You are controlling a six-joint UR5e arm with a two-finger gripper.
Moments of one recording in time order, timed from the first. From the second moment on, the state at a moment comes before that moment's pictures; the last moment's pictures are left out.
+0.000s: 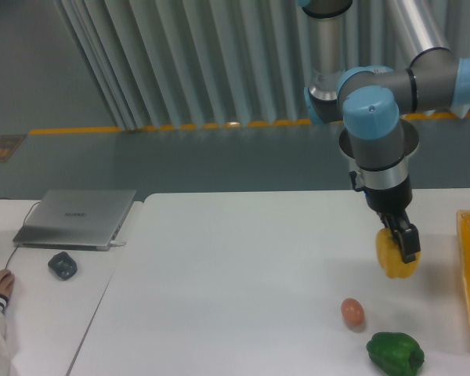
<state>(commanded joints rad) 2.32 -1.84 -1.50 -1.27 1.79 1.46</state>
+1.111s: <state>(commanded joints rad) 2.43 -1.88 -1.51 -1.14 2.09 1.72</state>
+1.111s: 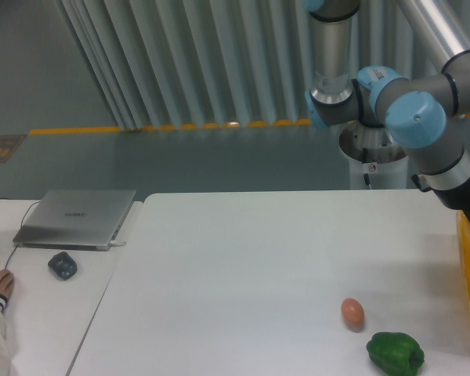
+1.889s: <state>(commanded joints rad) 2.46 -1.90 -1.53 -1.09 2.14 1.72</state>
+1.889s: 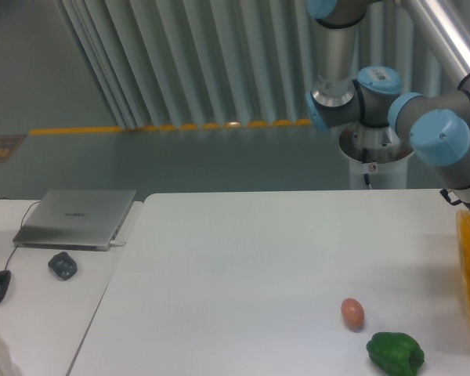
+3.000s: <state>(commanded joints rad) 2.39 -1.85 -1.53 -1.22 1.62 1.50</state>
